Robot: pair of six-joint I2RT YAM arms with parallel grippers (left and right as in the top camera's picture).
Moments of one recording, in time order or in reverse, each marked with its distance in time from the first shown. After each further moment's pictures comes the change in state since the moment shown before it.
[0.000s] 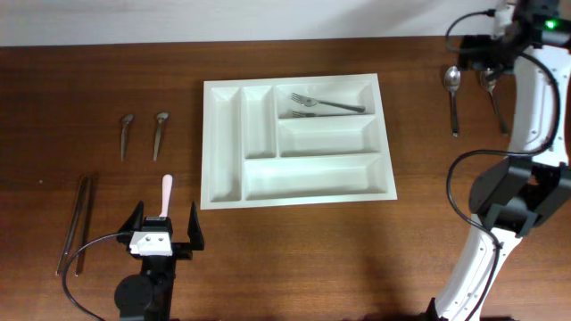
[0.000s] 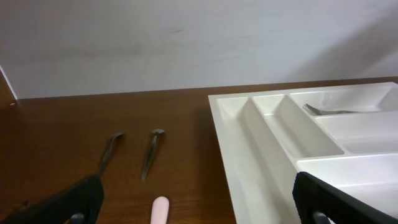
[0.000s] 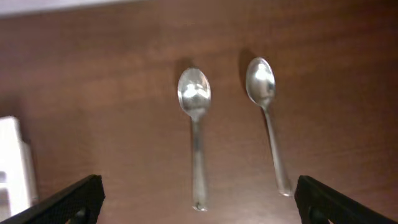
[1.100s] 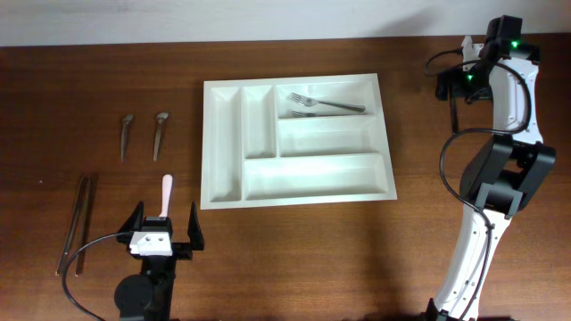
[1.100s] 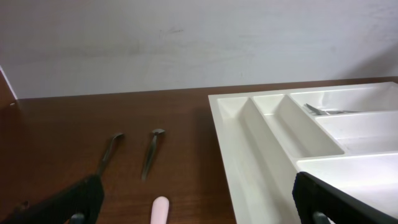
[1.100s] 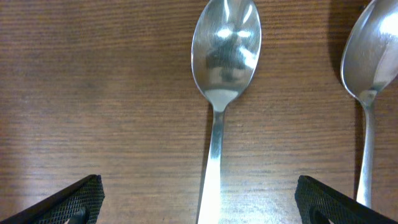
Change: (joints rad) left arm 0.000 0.000 0.000 0.000 0.000 0.000; right arm -0.010 0.250 -0.003 0.048 -0.057 -0.109
